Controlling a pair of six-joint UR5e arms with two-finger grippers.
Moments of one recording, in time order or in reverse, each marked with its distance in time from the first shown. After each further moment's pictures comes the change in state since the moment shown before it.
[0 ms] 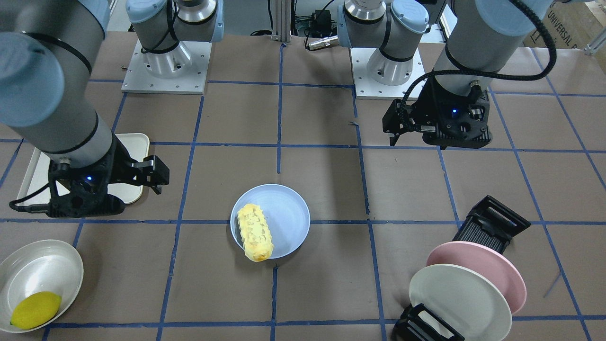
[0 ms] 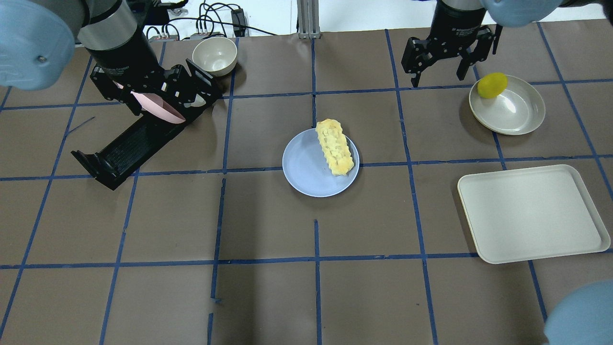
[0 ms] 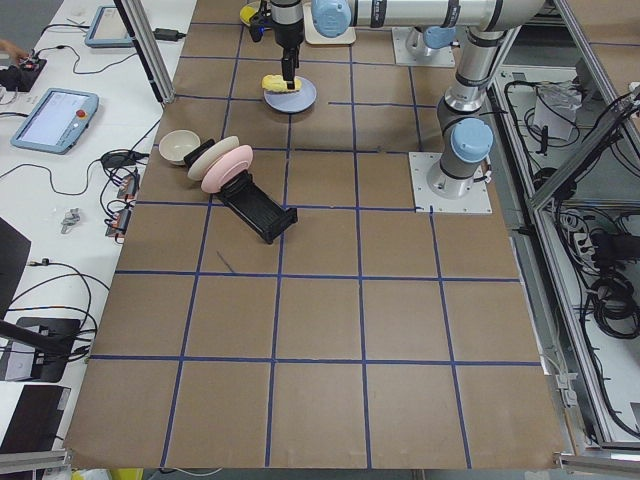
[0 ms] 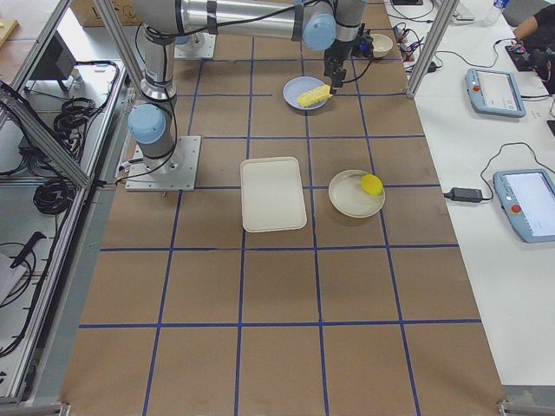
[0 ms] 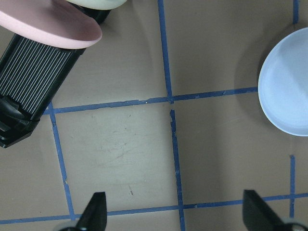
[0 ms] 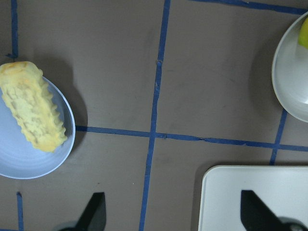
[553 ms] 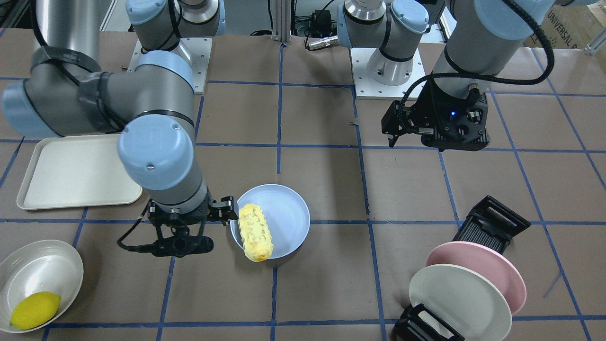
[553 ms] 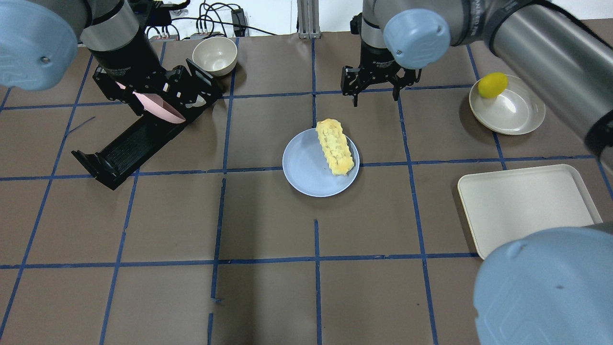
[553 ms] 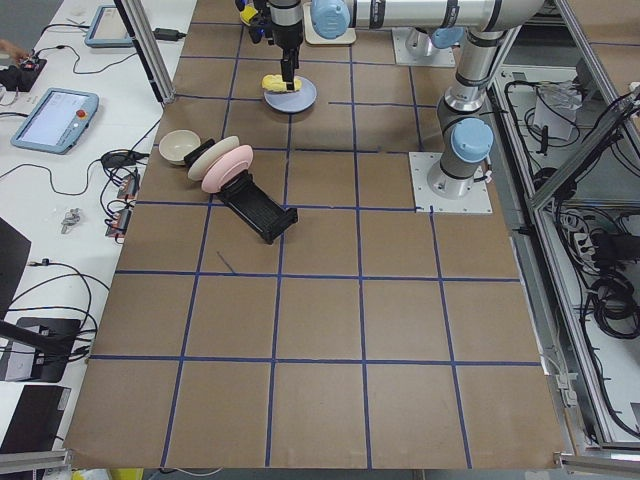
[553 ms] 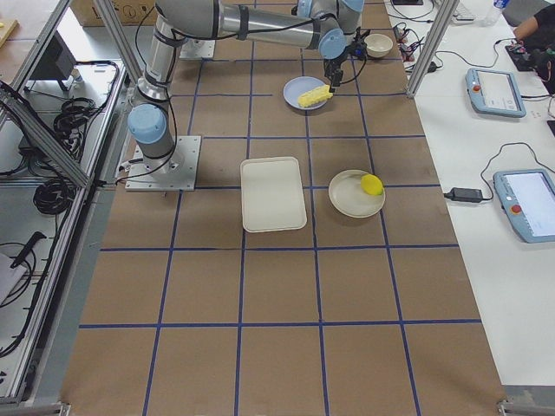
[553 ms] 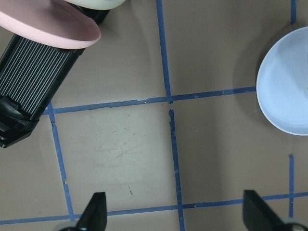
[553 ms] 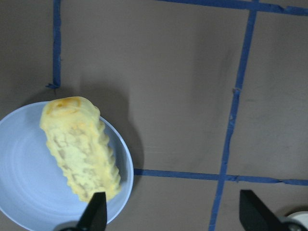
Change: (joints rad) left arm 0.000 -0.005 -0.006 0.005 -0.005 0.011; right arm 0.141 0.161 0.001 -0.163 0.015 0.145
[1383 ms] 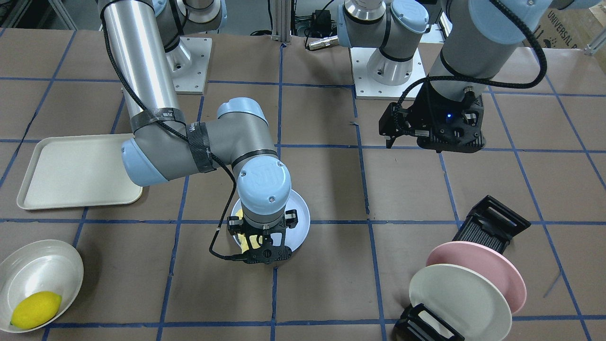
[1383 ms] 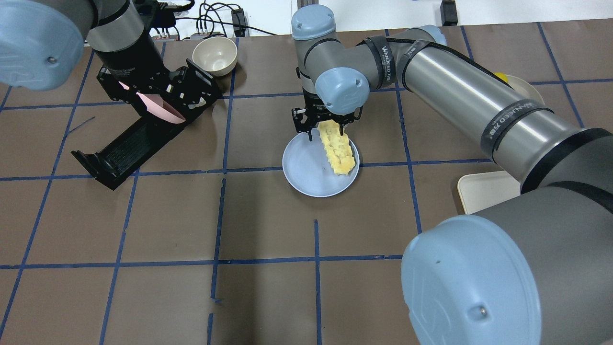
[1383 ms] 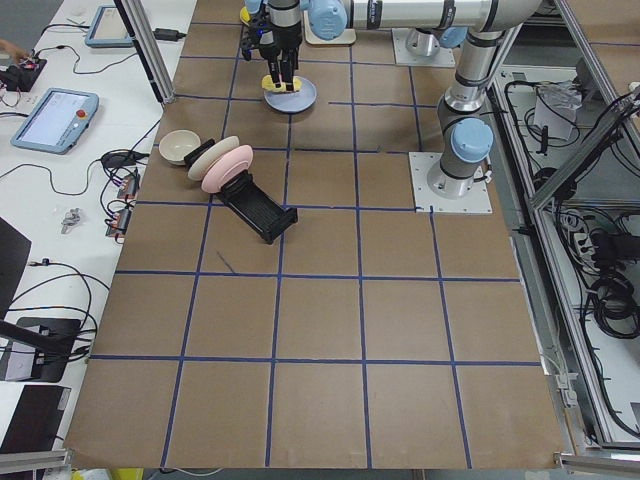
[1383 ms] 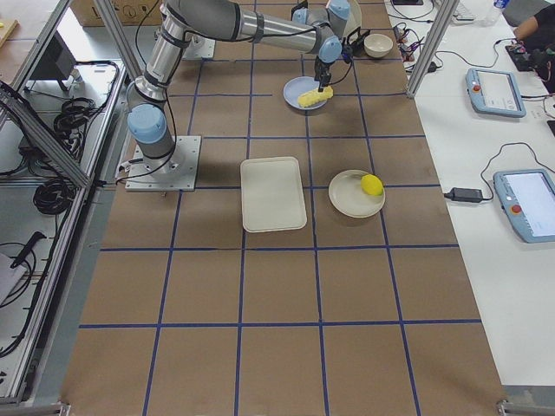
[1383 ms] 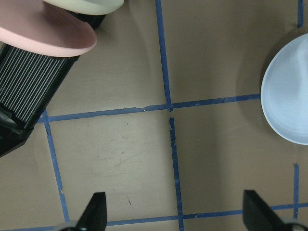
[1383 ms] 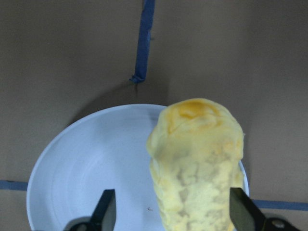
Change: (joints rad) left arm -0.009 -0.002 0.002 0.000 0.002 -0.001; right arm 0.190 0.182 -0.012 -0.126 0.001 0.174
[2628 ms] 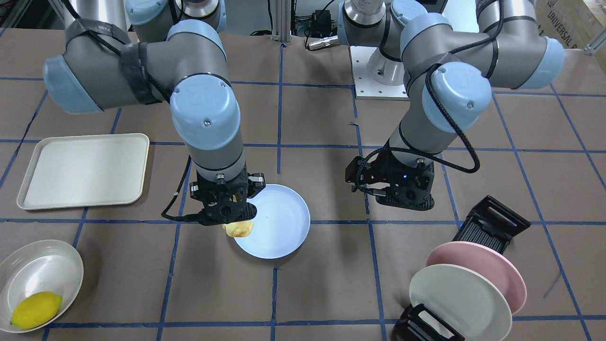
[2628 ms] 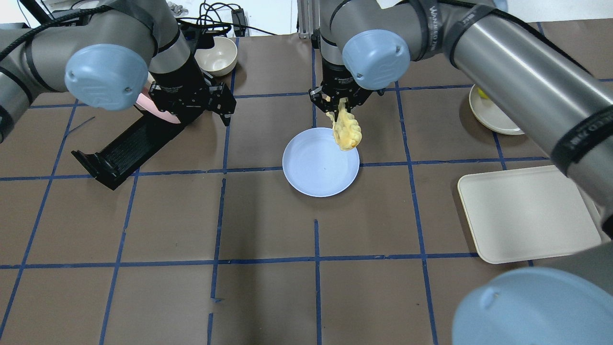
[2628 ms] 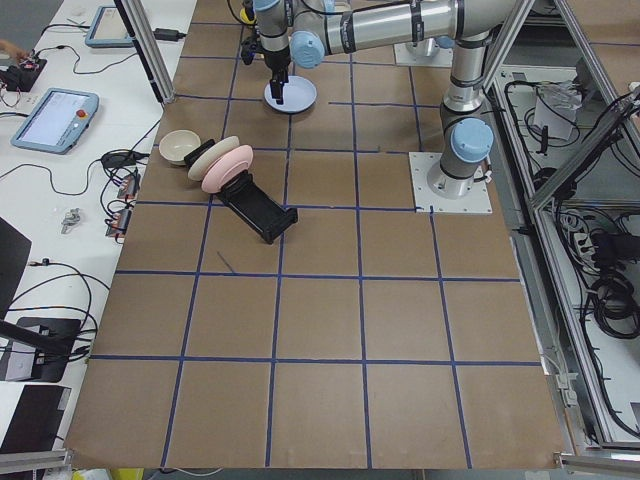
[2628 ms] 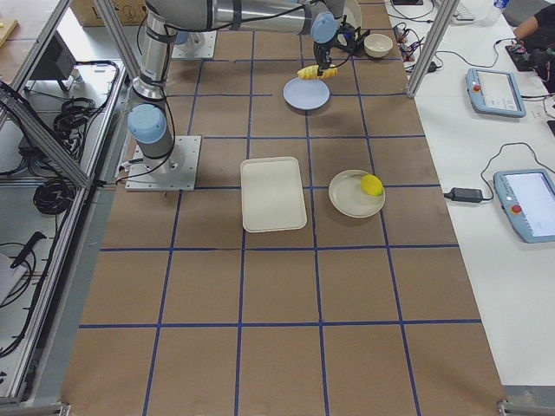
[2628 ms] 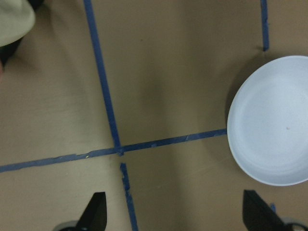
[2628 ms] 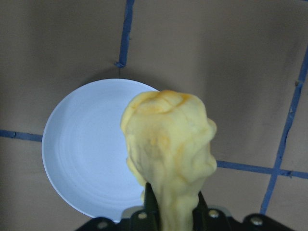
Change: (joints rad) left arm -0.043 -0.099 -0.073 0.173 -0.040 -0.020; right arm -0.024 -0.137 -0.001 0.079 0.011 -0.073
